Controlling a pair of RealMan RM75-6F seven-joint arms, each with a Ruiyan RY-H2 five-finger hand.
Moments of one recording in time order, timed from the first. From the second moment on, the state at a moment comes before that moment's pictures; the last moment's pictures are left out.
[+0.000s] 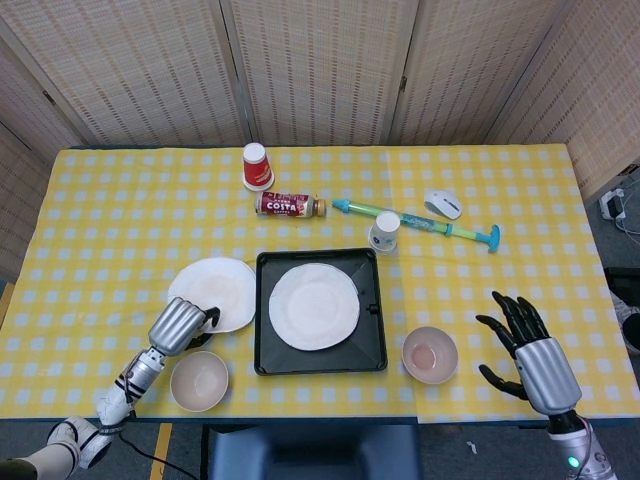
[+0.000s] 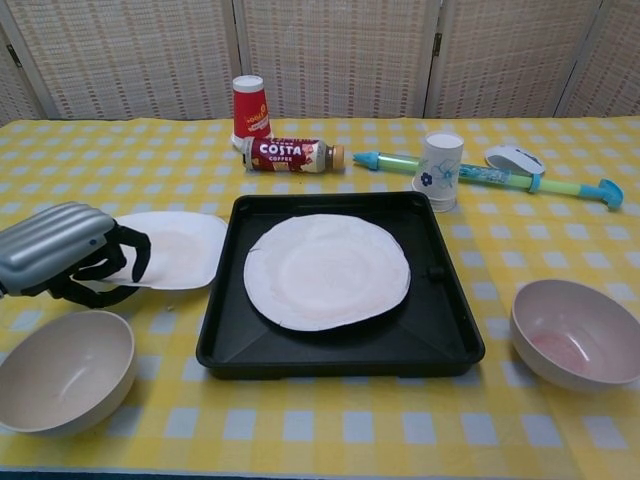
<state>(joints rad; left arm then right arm) -0.52 -1.81 0.06 -0.66 1.70 1.36 -0.28 0.10 -1.25 -0.03 -1.55 -1.75 1.58 0.06</state>
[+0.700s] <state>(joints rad) -0.50 -1.73 0.01 -0.90 1.71 1.54 -0.13 0.08 -1.23 -0.07 -1.57 -1.83 1.64 0.08</state>
